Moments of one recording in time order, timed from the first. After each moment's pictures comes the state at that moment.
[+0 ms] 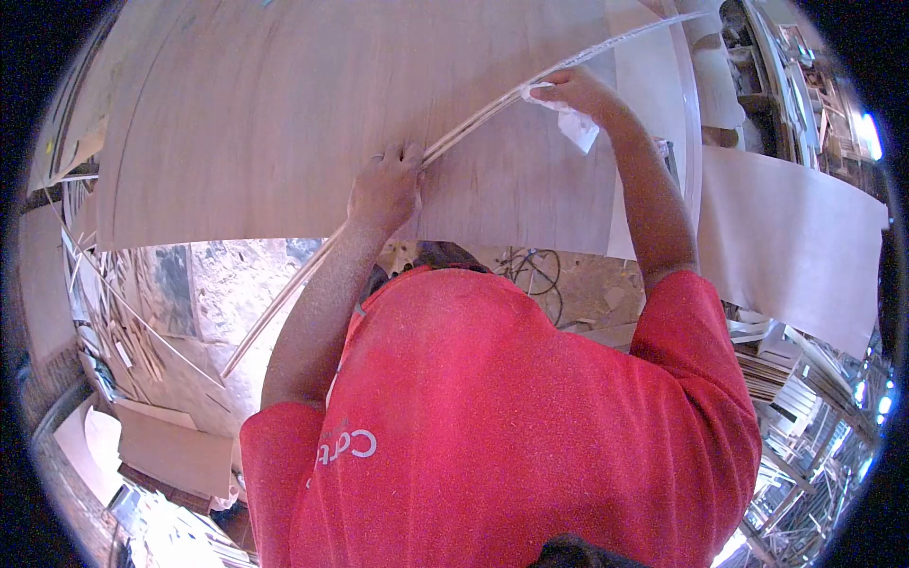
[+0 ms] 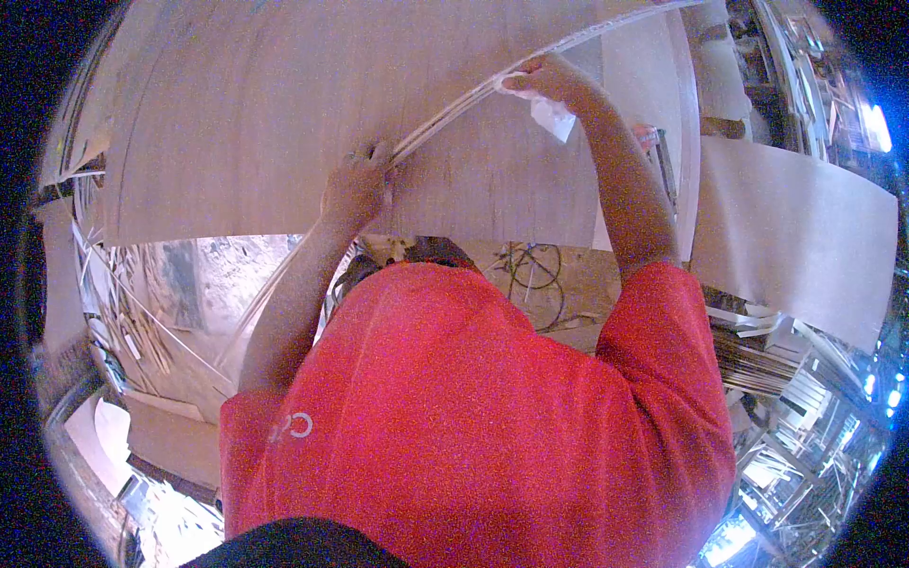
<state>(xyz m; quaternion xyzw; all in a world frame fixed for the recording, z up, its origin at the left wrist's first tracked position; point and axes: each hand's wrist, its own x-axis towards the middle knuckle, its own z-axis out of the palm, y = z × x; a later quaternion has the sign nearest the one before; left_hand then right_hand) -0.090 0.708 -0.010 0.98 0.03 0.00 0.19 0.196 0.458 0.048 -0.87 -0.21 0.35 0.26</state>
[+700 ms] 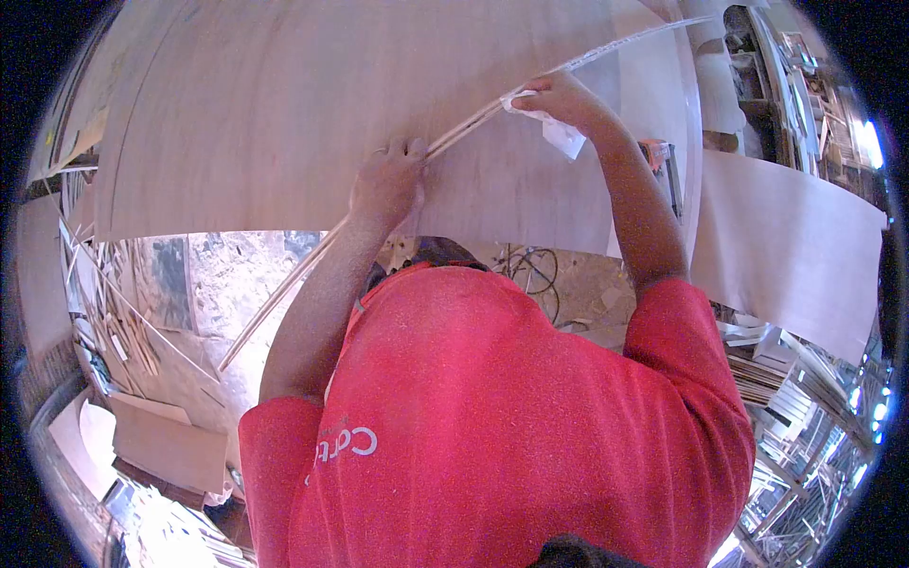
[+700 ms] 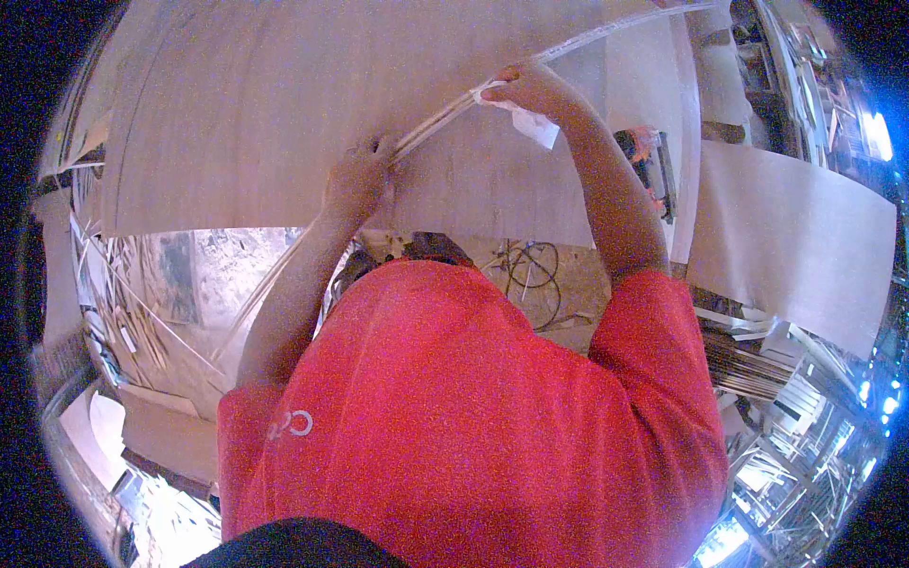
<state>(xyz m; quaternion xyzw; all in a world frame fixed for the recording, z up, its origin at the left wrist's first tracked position) -0.085 0.706 -0.017 0.99 0.02 0.01 0.17 0.161 0.483 0.054 -0.89 -0.24 0.33 0.22</state>
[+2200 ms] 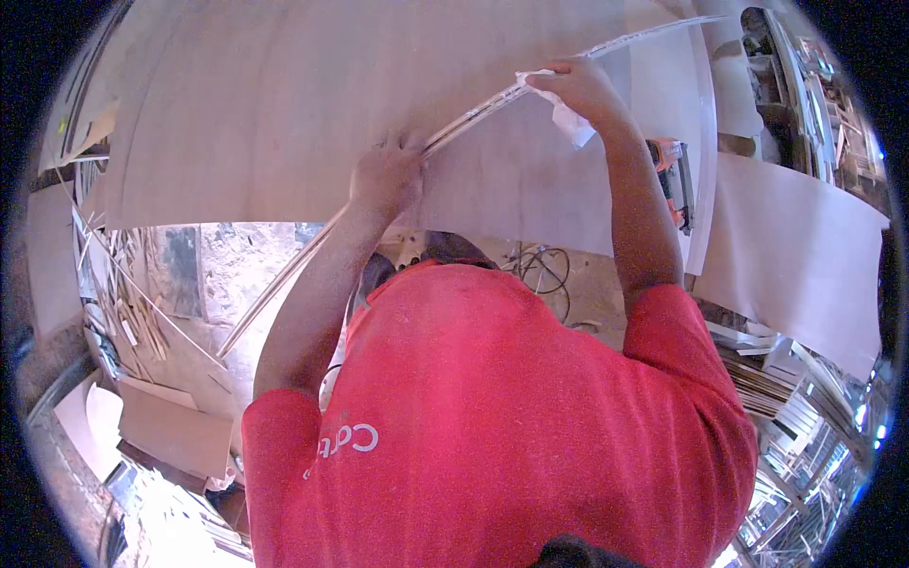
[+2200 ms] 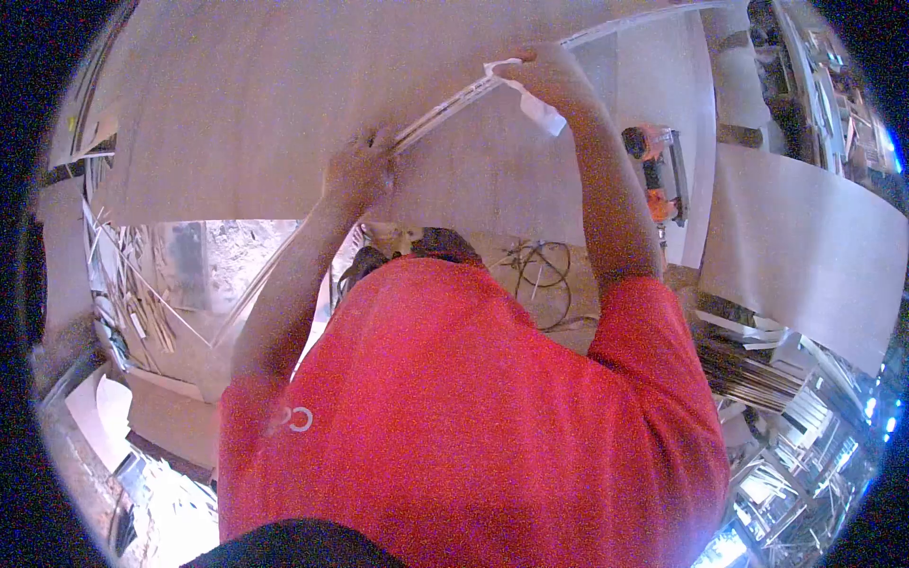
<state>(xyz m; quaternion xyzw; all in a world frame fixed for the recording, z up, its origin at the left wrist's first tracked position) -0.086 0.704 -0.011 0.99 0.04 0.00 0.14 0.151 0.478 0.074 -0.91 -0.21 0.22 0.27</state>
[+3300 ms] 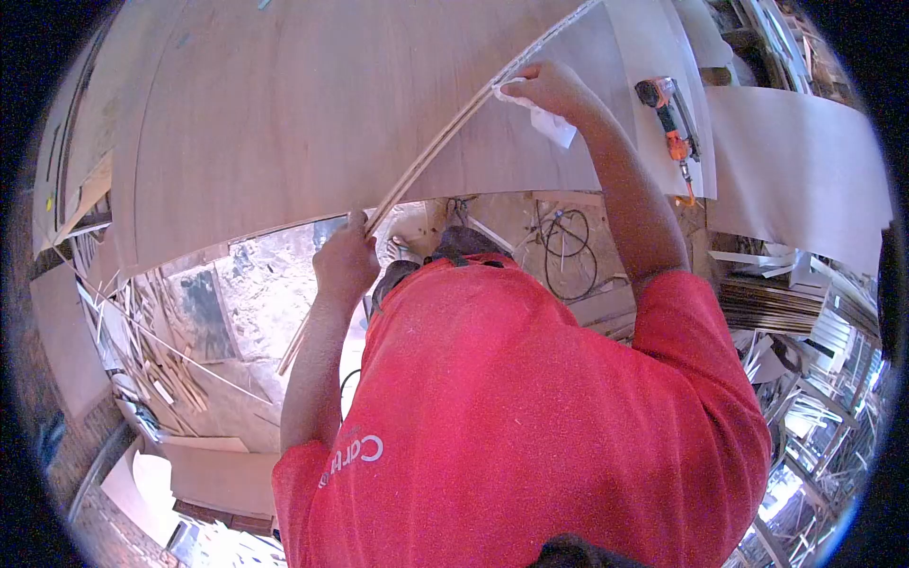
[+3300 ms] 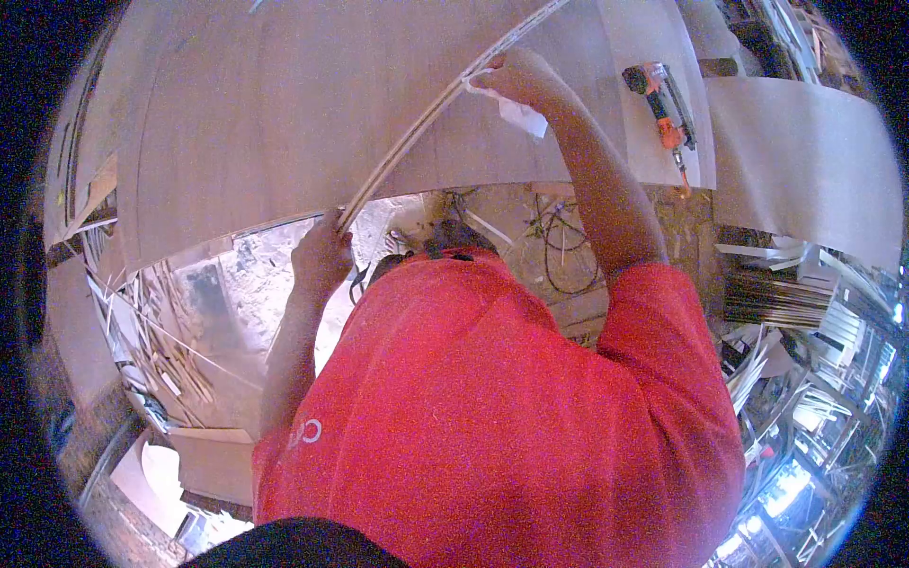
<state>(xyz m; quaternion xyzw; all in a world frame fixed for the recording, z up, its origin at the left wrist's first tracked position) -0.257 0.803 0.013 0.95 0.13 -0.17 0.22 0.052 0.521 0.046 -0.94 -0.18 0.19 0.20</state>
